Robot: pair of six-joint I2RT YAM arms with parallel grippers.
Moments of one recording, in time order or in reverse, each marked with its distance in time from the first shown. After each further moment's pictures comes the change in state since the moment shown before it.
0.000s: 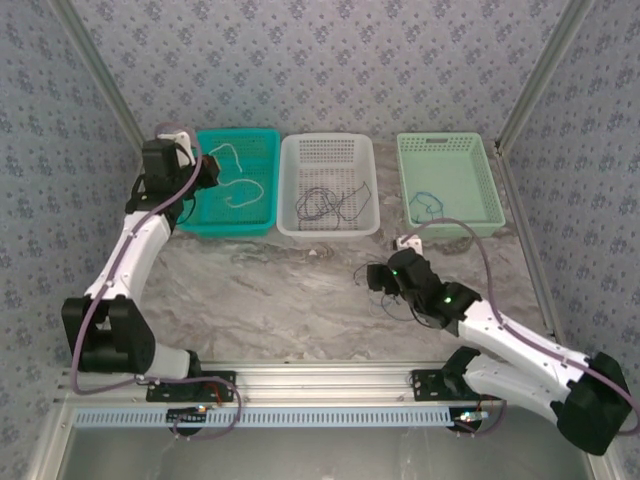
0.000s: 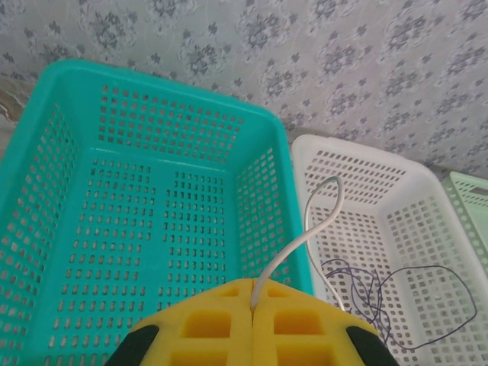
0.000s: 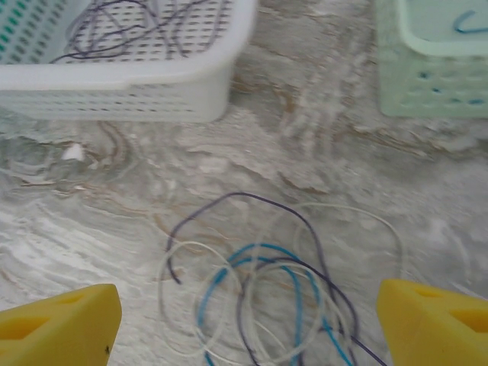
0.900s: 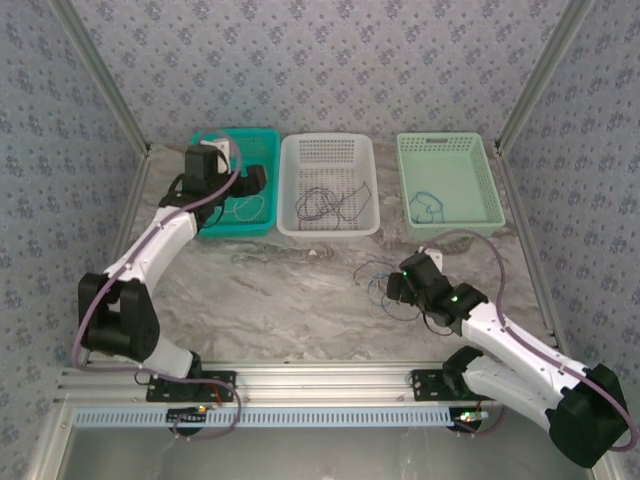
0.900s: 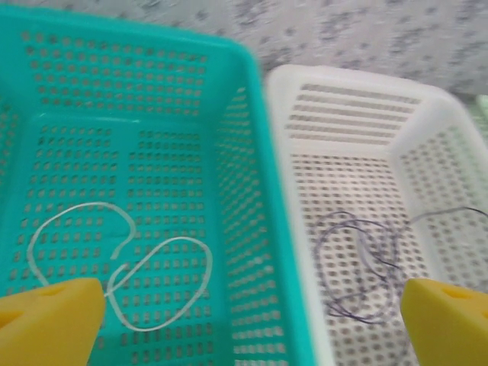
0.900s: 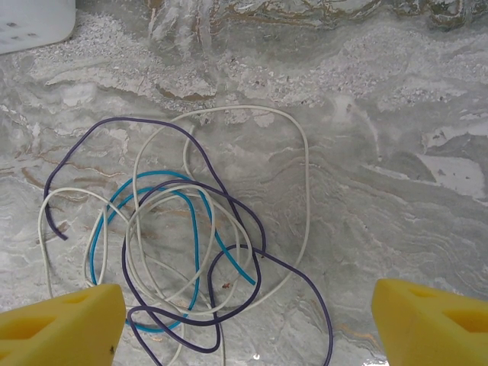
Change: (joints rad) left arm -0.211 0.043 -0.033 0.011 -0.156 0.060; right arm -0.127 -0.001 -0.038 -0.186 -0.058 0.139
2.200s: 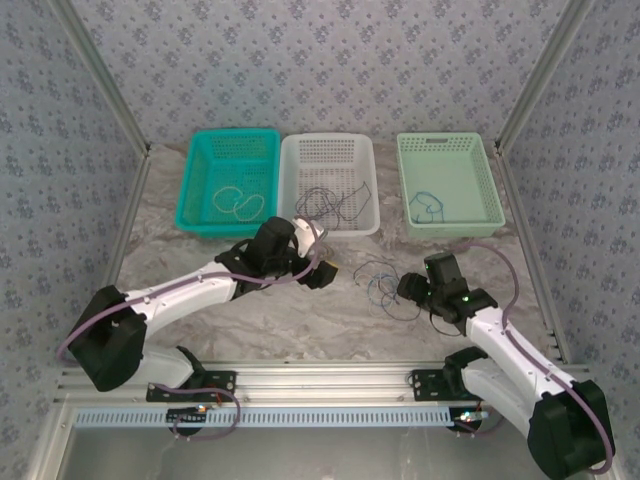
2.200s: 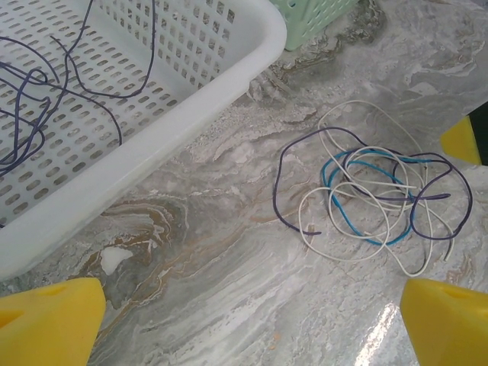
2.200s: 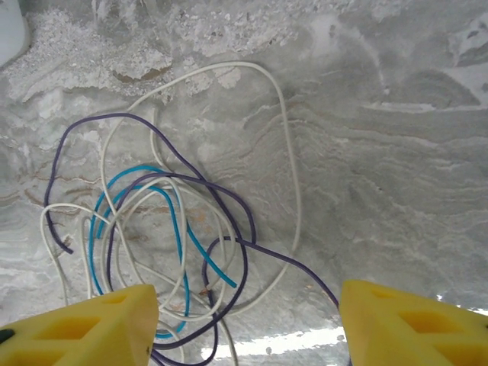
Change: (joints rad) left arm -0.539 -0.106 -0.366 0.158 0.081 0.198; right arm -0.269 -0.021 -0.109 0.110 -0.329 0.059
